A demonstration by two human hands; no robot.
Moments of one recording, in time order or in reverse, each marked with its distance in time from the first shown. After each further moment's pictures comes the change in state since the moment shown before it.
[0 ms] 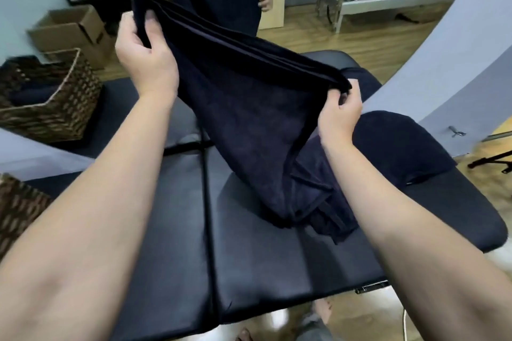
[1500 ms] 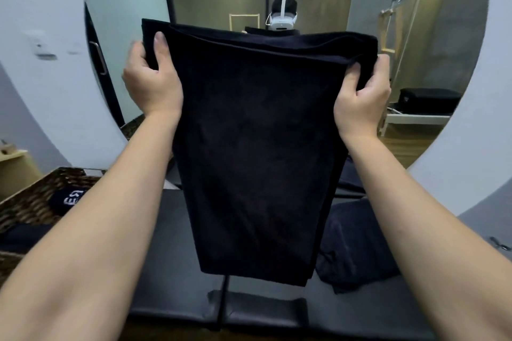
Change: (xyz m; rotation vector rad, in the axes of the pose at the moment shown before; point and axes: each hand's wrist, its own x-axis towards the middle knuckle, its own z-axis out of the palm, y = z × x) left_hand 0.007 0.224 -0.205 0.133 0.429 0.123; right_hand -0.054 -0.242 -0.089 0.184 -0.036 -0.753
